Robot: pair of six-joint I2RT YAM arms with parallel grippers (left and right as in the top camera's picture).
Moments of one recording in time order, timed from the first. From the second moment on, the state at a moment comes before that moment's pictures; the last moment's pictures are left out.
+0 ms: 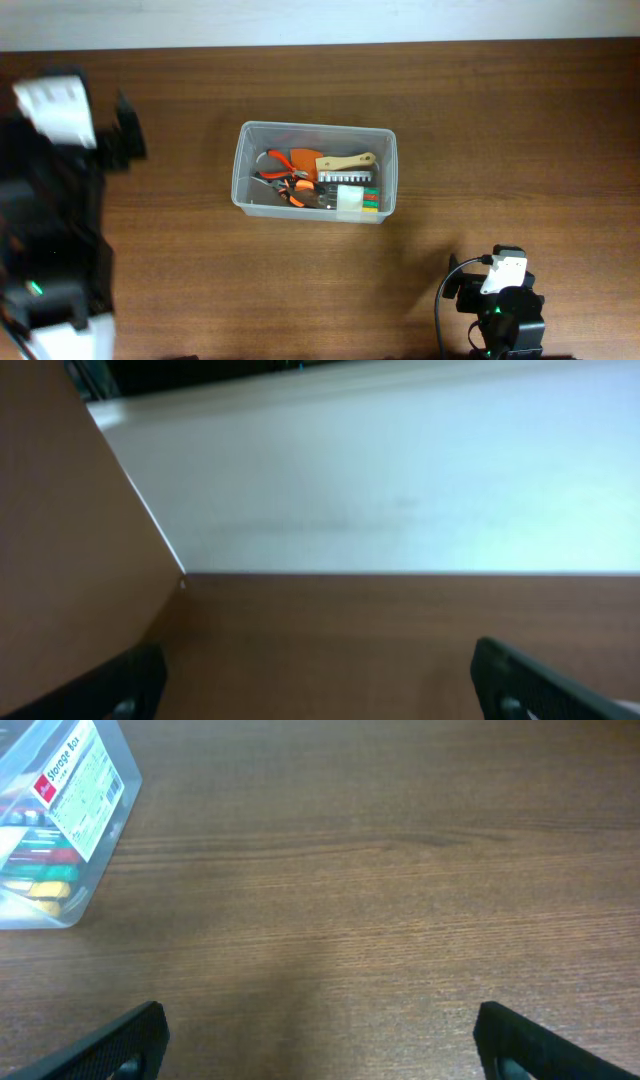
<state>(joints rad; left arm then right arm) 0.16 1.00 1.21 -0.46 -0.06 0.16 0.05 0.01 0.17 -0.71 0.13 0.09</state>
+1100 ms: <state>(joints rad) -0.01 0.02 0.04 -0.13 0.04 0.15 0.05 0.01 0.17 -0.71 0.12 0.09</state>
